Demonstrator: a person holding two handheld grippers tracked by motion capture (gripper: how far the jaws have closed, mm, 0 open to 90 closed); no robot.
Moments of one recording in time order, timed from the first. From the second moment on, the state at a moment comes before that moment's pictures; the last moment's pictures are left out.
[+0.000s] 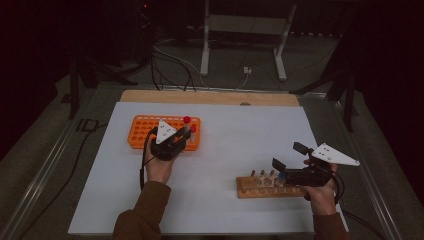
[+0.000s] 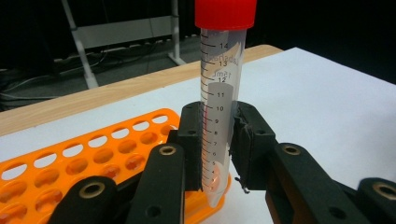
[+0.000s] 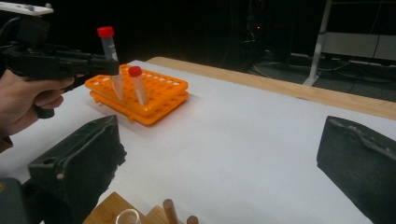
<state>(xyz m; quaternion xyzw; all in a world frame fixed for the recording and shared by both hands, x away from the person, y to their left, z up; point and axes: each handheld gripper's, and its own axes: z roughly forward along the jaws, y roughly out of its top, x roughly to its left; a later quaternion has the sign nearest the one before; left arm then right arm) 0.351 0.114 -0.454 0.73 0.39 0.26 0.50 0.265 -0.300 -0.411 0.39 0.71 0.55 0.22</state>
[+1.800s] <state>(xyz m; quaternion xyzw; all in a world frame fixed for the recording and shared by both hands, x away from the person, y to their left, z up) 0.370 0.111 -0.501 0.75 0.44 0.25 0.43 0.259 -0.317 -0.422 0.40 0.71 0.53 0.22</state>
